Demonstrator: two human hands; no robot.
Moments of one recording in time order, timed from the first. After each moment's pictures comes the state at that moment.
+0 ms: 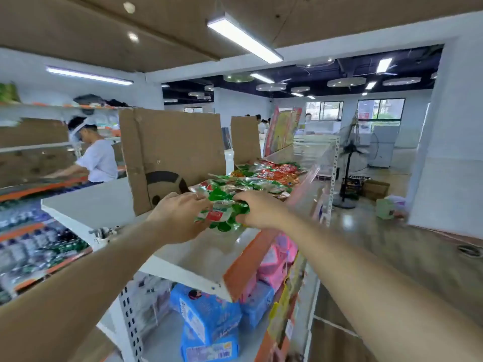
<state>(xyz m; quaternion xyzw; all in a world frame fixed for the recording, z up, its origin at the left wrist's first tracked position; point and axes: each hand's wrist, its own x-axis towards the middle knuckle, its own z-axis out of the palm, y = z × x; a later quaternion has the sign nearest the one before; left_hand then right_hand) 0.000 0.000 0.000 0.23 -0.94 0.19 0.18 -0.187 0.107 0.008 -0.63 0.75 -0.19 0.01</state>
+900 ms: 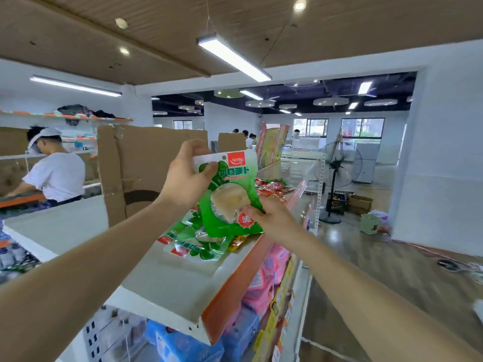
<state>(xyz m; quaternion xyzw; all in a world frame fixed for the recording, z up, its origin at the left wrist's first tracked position) -0.062 0.031 0.084 0.17 -0.77 -0.31 0.52 -0.224 0.142 0.016 -0.58 0.64 -0.50 0.05</state>
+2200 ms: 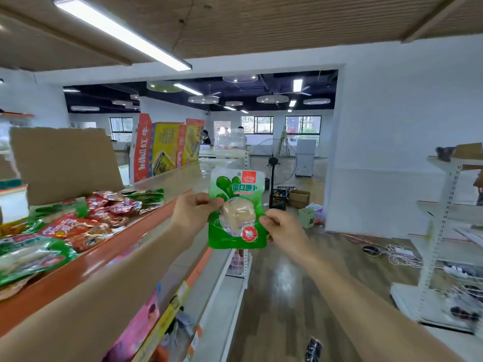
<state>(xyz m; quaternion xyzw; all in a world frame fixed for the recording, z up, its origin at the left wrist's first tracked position) -0.564 0.118 0.009 0.19 -0.69 -0.59 0.37 -0.689 0.282 -0.032 -0.43 0.74 -0.51 0.00</state>
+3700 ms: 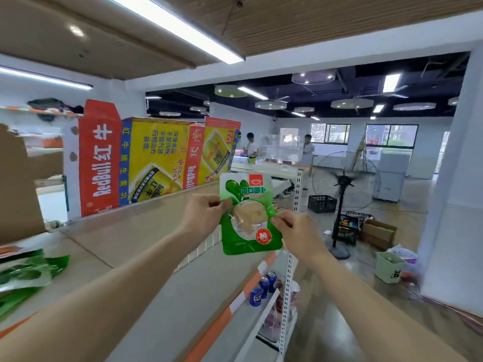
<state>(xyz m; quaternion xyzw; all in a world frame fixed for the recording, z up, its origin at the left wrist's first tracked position) -0.983 -0.169 0.021 0.30 -0.72 -0.45 0.42 -1.159 -0.045 -0.012 -0.53 0.69 -0.49 0.02</state>
